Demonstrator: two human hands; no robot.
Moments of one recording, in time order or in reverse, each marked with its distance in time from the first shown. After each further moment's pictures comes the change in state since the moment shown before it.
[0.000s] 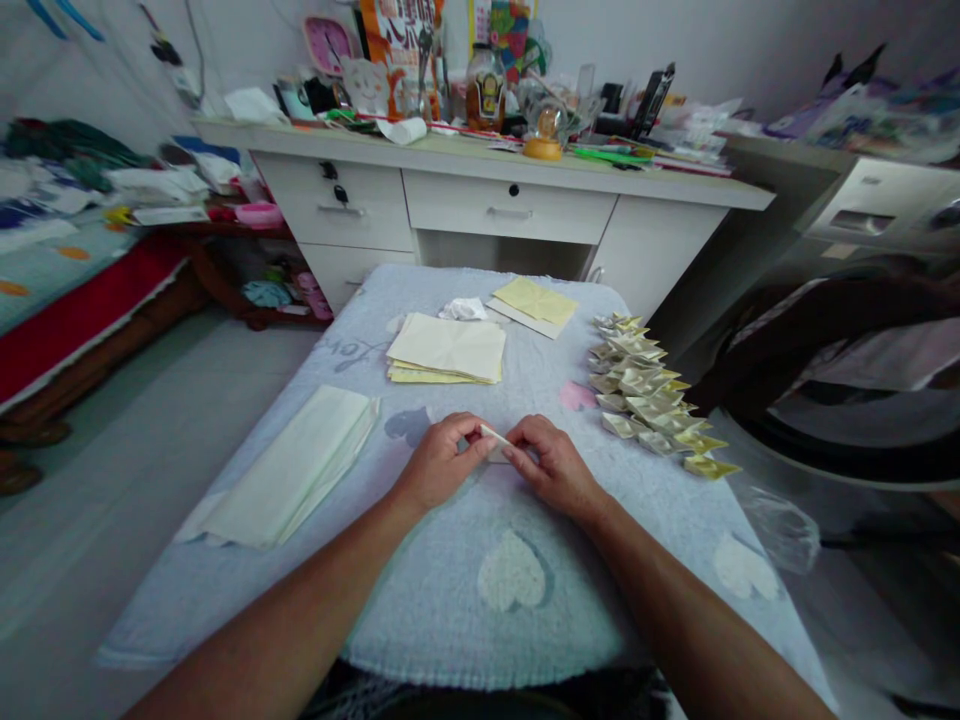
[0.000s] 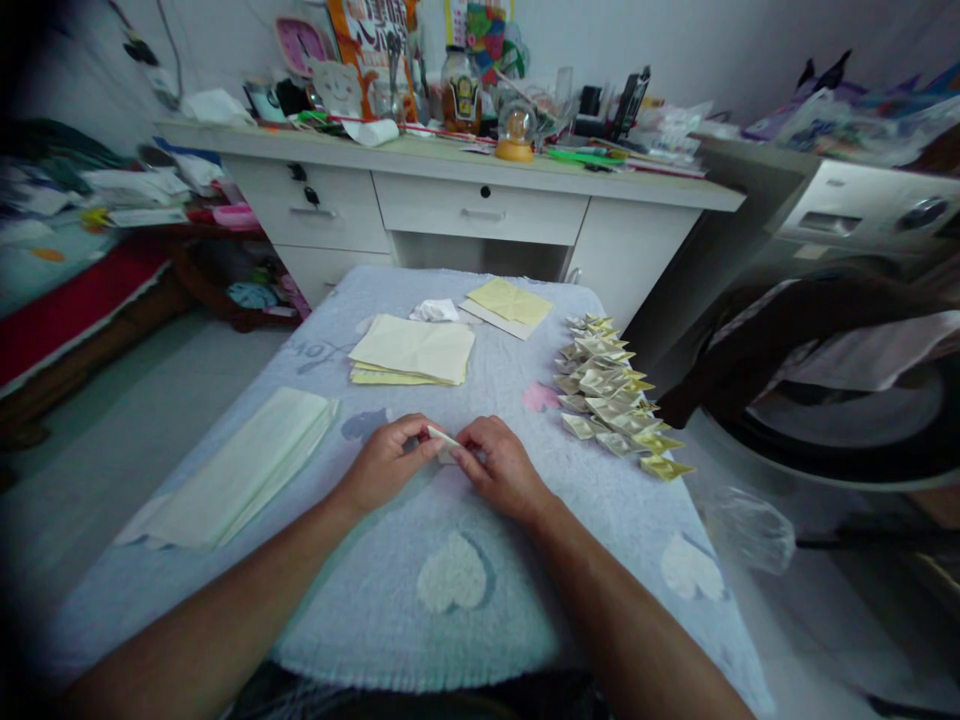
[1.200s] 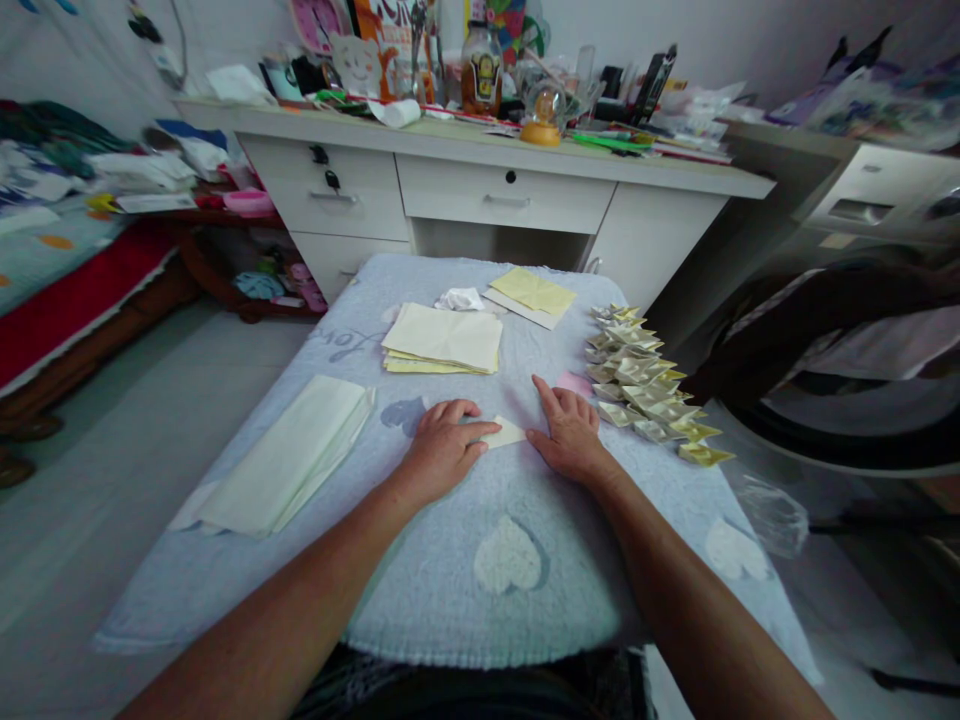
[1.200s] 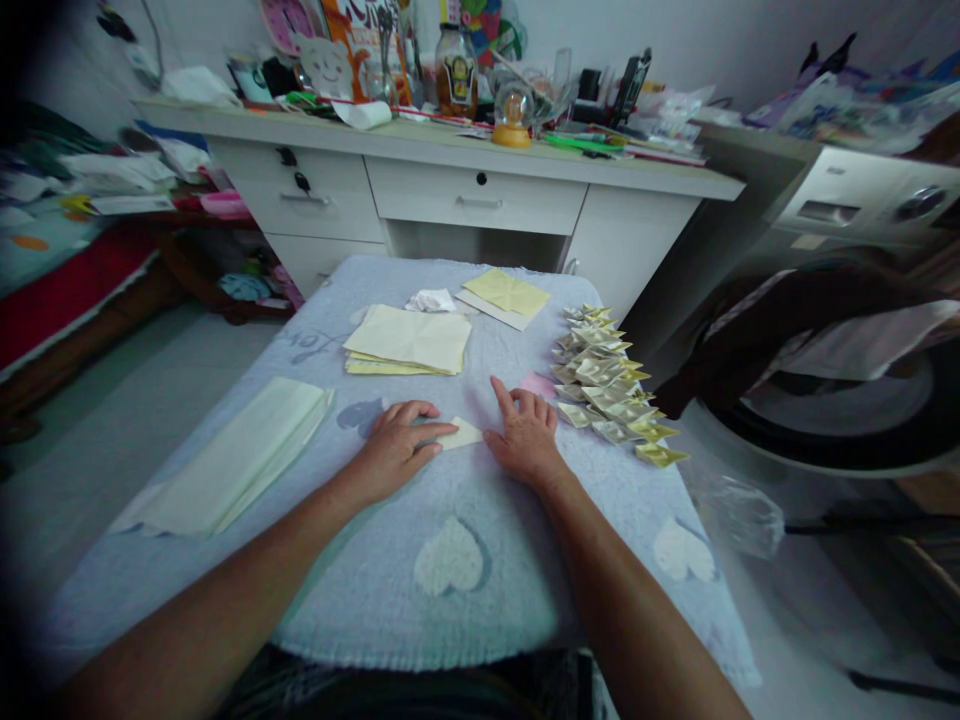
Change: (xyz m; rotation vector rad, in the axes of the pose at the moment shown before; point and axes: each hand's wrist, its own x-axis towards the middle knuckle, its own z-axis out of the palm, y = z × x) left_hand -0.007 -0.014 0.004 0.504 -0.122 0.070; right_hand -0.005 0.029 -0.011 -0.608 -0.109 0.465
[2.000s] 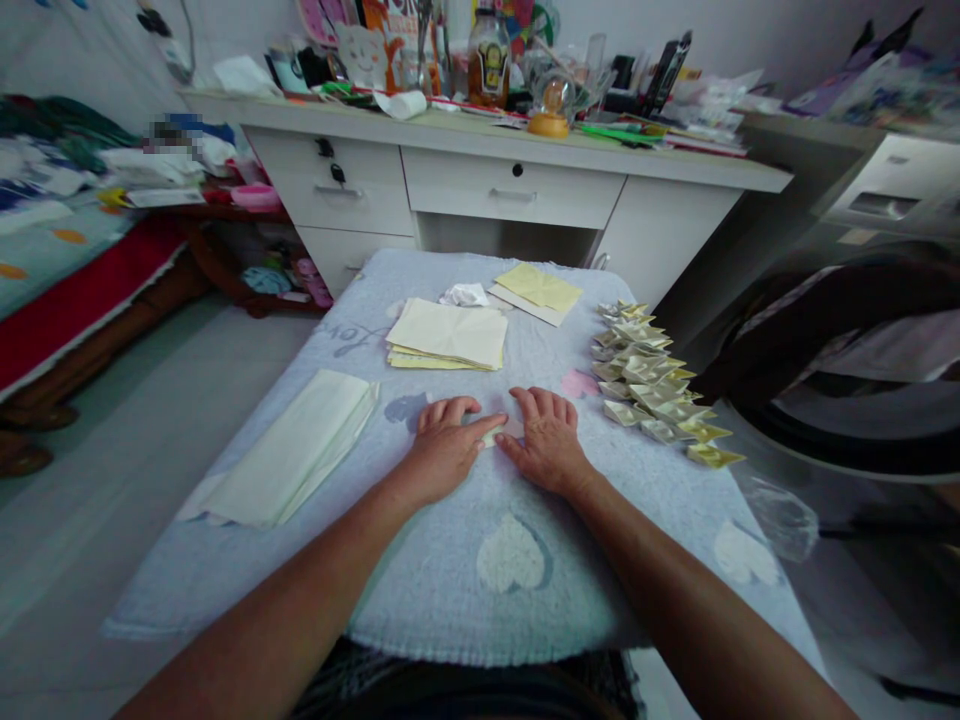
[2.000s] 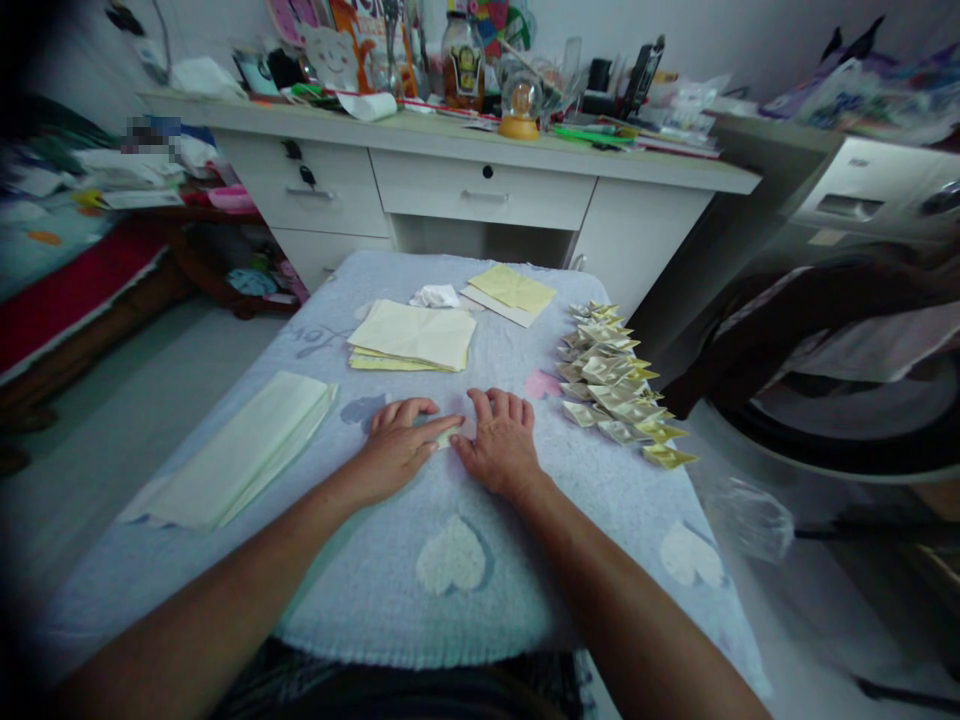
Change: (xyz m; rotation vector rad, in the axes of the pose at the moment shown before) left_hand -0.006 0.002 0.000 0.066 -0.013 -0.059; right_hand -0.004 -0.036 0.006 0.019 0.048 -0.138
